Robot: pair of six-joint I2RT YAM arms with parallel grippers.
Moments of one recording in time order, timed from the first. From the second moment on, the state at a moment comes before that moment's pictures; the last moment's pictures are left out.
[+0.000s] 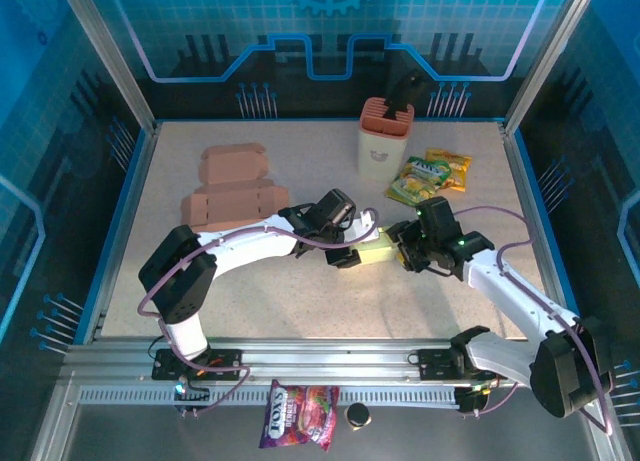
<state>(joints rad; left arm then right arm) -0.81 1.77 1.22 -0.40 0.15 0.43 0.39 1.12 0.71 -0.54 -0.19 1.42</state>
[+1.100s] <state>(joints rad) -0.76 1.77 1.22 -0.43 0.21 0.49 0.16 1.26 1.05 -0.81 -0.46 0.36</state>
